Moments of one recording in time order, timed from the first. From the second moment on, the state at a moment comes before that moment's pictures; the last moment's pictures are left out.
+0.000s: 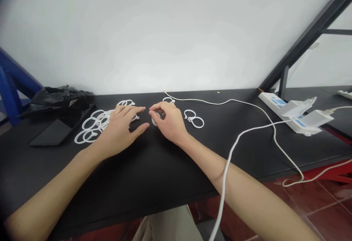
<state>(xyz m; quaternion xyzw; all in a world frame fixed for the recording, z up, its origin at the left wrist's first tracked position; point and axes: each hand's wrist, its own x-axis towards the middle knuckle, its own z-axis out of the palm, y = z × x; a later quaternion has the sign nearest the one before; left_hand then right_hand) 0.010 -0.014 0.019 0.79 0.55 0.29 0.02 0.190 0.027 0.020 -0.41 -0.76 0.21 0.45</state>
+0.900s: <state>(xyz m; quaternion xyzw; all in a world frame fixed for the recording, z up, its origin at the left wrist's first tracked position) 0.010 -0.012 0.020 0.78 0.55 0.31 0.05 0.186 0.022 0.018 -0.37 -0.78 0.24 0.44</state>
